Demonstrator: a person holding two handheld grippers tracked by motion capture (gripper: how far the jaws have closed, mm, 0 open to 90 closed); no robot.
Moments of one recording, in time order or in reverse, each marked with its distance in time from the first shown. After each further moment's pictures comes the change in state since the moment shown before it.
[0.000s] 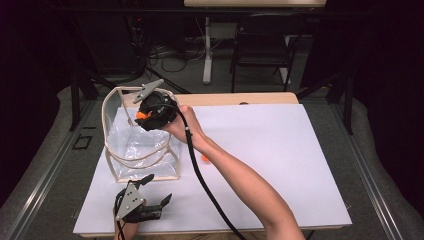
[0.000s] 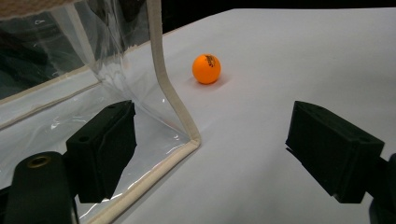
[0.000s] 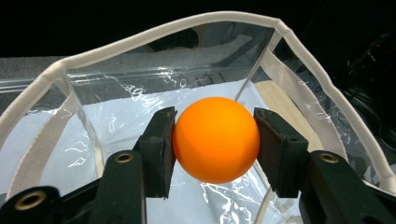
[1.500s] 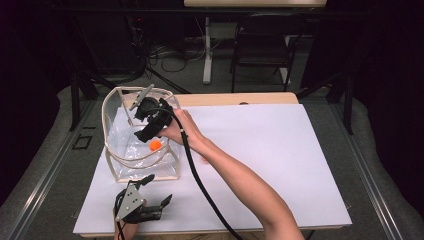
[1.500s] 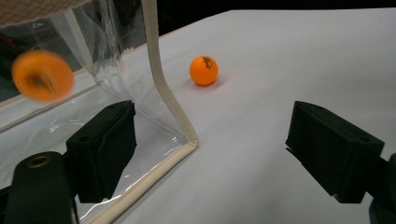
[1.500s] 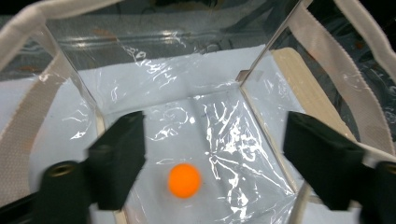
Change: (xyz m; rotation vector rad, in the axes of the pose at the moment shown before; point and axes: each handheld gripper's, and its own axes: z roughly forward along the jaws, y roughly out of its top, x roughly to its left) left arm -0.001 0.001 -0.001 -0.007 -0.007 0.007; right arm 0.005 -0.005 0.018 0.117 0.039 -0.001
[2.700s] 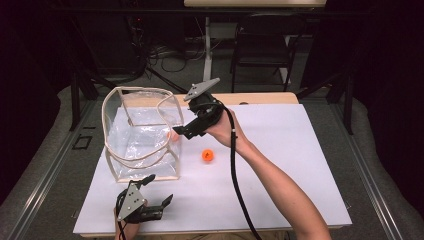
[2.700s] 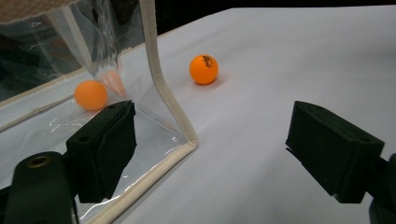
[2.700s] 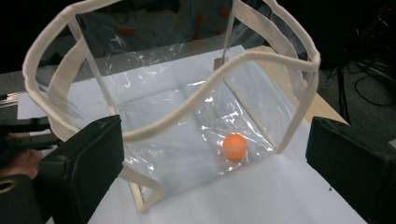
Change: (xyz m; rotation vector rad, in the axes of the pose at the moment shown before) left arm -0.001 0.000 0.002 0.006 0.006 0.000; right arm -0.040 -0.076 -0.090 -0.132 0.017 0.136
